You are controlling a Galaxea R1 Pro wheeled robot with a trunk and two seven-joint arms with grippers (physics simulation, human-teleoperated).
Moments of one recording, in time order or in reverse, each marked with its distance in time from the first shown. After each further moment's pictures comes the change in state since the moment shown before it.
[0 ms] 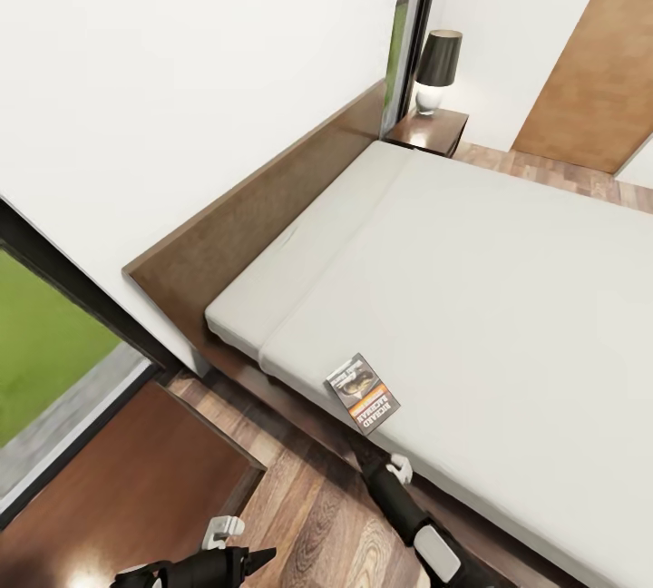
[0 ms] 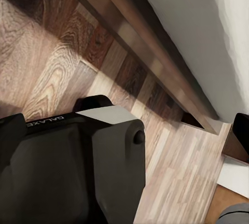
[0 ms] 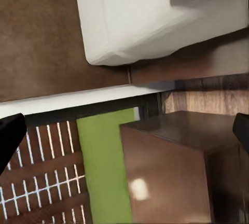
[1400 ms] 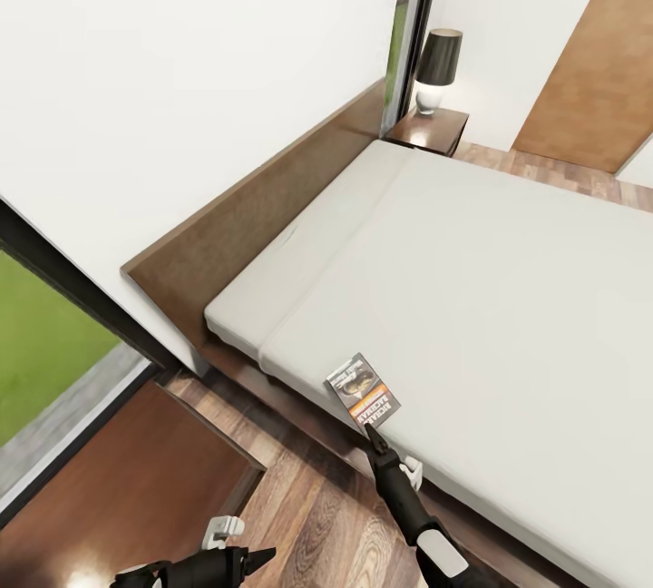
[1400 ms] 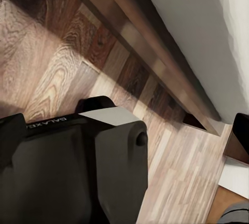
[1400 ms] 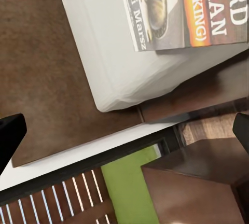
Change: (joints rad) left arm 0.000 0.000 0.001 0.001 0.001 0.000 0.005; right arm 0.000 0.000 0.002 0.027 -0.275 0.014 -0.001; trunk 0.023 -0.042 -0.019
